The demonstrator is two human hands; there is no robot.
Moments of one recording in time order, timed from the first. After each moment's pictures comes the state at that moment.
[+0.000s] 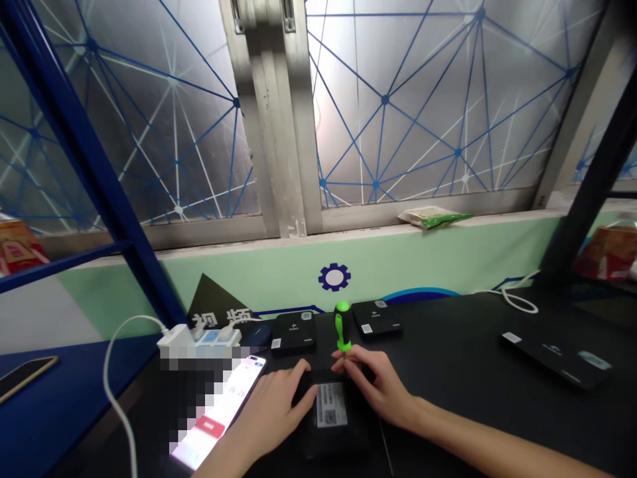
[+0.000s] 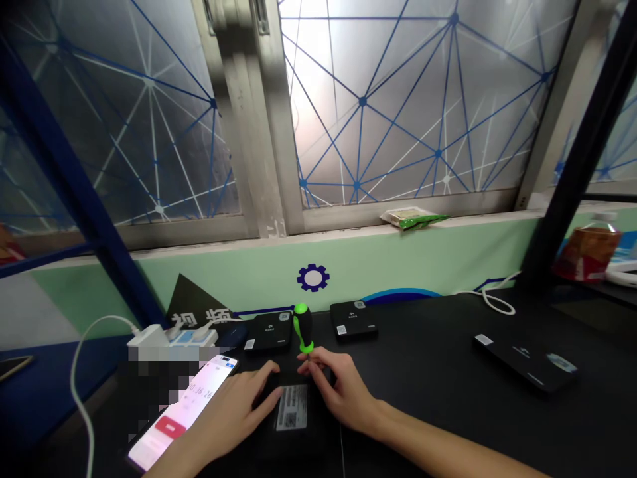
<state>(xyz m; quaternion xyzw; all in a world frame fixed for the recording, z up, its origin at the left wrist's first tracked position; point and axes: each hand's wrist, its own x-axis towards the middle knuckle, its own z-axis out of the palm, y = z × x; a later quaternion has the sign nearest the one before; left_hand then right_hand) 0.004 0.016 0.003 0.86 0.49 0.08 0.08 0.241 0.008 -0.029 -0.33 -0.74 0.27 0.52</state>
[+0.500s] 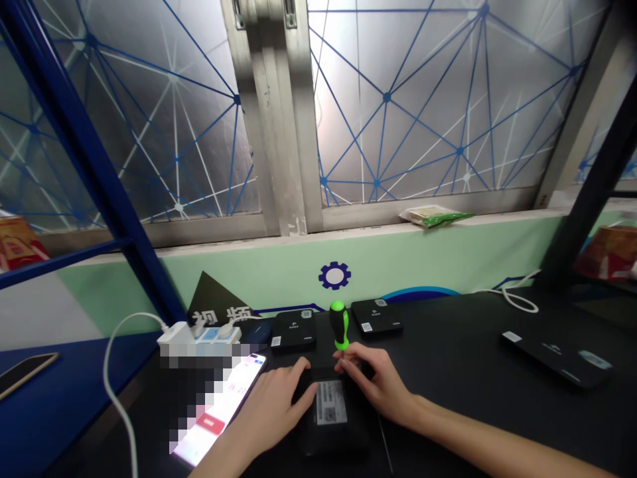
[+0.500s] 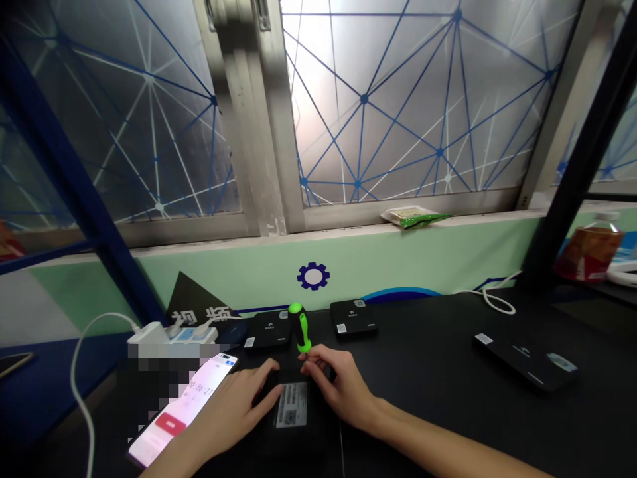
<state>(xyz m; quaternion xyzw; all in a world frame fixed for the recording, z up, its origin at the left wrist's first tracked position) 0.004 0.017 0.001 0.86 0.49 0.08 0.08 0.240 0.009 -0.030 -0.34 -0.74 0.28 0.51</state>
